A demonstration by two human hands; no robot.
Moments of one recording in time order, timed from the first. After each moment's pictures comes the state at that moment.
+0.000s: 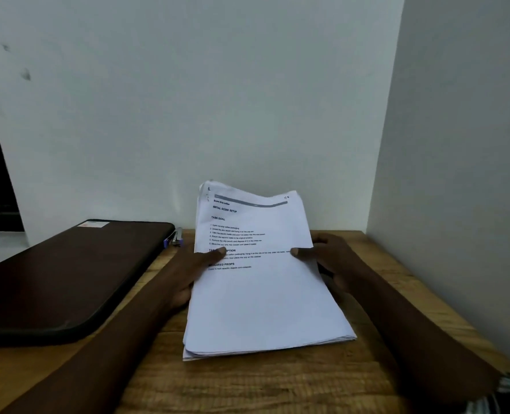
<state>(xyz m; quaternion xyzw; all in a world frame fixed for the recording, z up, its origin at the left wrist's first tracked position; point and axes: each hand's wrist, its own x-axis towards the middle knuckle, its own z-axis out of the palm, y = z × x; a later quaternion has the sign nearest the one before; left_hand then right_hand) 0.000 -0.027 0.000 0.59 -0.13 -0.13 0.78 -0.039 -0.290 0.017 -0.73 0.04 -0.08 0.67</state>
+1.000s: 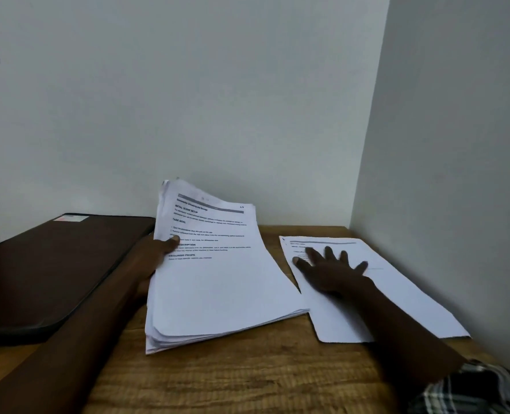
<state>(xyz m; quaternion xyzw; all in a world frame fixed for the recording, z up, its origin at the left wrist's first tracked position) 0.032 0.008 -0.004 0.64 -0.04 -0.04 0.77 -0.039 -0.312 -0.010 -0.98 0.18 0.02 0.10</state>
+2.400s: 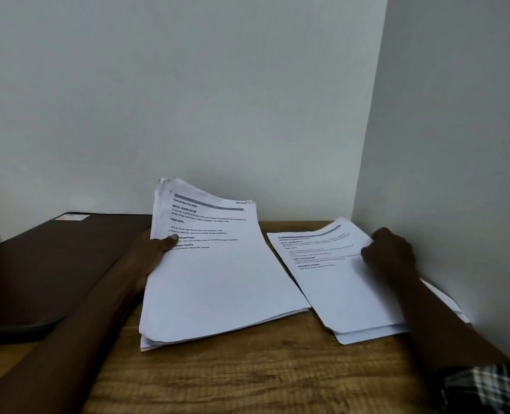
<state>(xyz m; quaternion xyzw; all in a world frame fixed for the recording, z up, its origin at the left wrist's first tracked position) 0.026 0.006 -0.001 0.66 -0.06 -0.01 0.75 -0.055 -0.380 0.008 -0.88 0.35 -0.22 0.22</state>
